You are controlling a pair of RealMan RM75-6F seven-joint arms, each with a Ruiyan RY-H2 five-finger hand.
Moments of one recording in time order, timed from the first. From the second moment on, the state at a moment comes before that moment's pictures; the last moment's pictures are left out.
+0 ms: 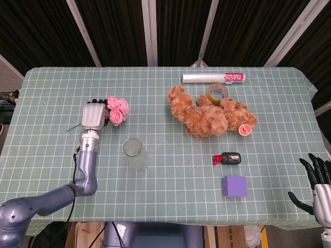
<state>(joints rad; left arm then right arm) -0.88 -1.80 -0.30 -0.97 0.88 1.18 0.52 -0.05 -1.01 0.04 -1.78 -1.56 1.62 -0.04</state>
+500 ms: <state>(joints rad) -0.71 -1.38 -0.42 -1.55 1.09 1.31 0.02 -0.04 -1.02 0.04 -1.78 -1.58 1.61 -0.07</state>
